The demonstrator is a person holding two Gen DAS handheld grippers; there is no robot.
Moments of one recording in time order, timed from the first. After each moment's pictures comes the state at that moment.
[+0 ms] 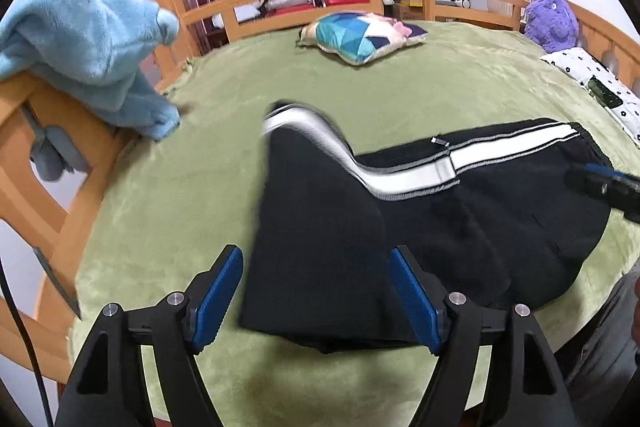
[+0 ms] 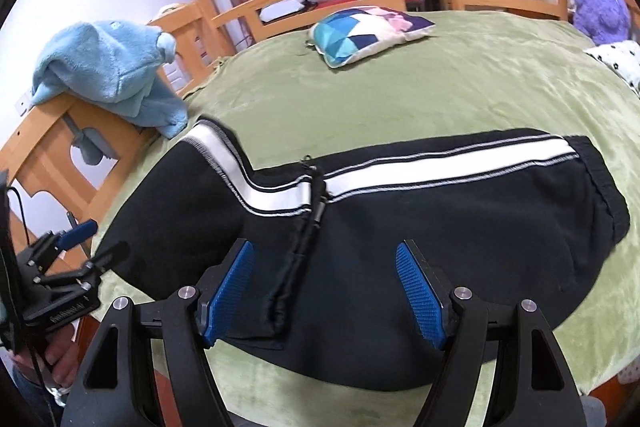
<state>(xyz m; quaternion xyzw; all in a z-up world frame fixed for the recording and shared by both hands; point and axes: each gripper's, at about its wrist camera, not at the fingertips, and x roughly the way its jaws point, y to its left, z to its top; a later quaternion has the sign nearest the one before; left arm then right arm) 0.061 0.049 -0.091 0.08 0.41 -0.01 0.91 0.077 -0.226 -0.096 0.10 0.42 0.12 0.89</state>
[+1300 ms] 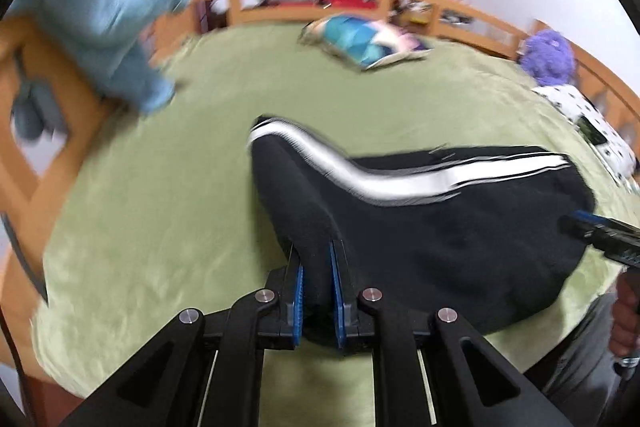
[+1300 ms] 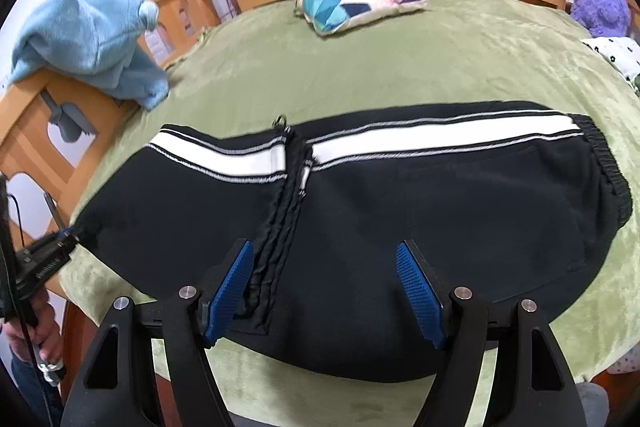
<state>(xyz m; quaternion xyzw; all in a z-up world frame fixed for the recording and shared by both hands) 0.067 0.073 -0.087 0.02 0.39 -0.05 0.92 0.077 -0.227 -0.118 0.08 0.46 0.10 0.88</state>
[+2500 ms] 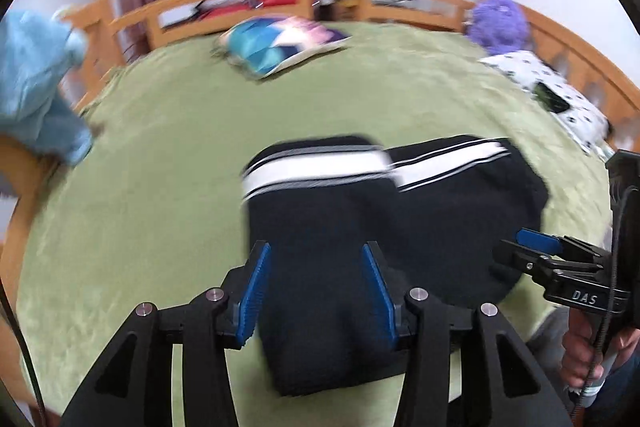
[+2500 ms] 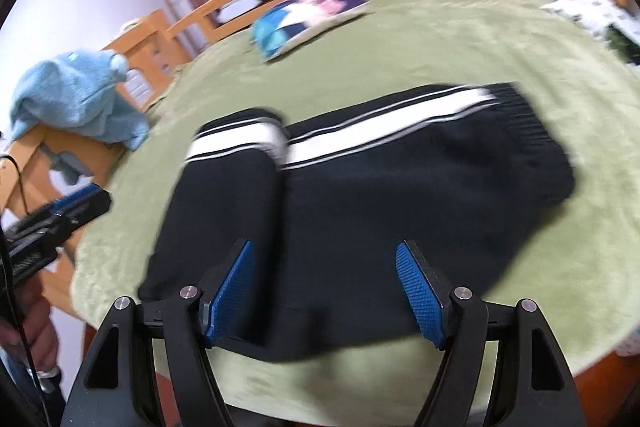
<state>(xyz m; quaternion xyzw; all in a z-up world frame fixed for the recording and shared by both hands) 0.091 -0.054 -0.072 0.05 0.42 -0.10 0.90 0.080 -0.325 -0.139 0.16 0.45 0.11 0.87</state>
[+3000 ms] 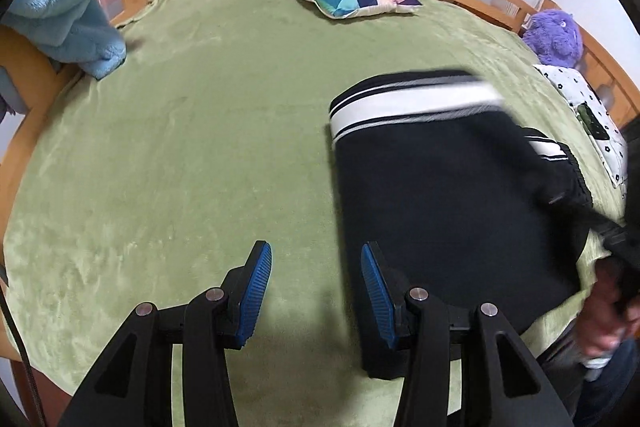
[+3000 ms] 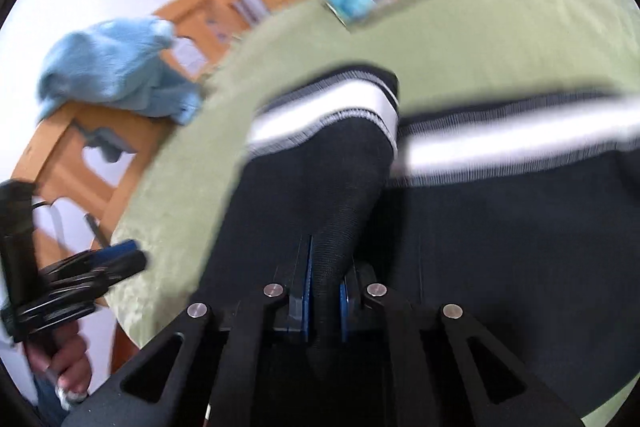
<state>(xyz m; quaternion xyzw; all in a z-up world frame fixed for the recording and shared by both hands) 0.118 0.018 -0.126 -0.02 0.49 -0.05 0.87 0.147 -0.254 -0.144 0.15 0.44 0.21 0.86</state>
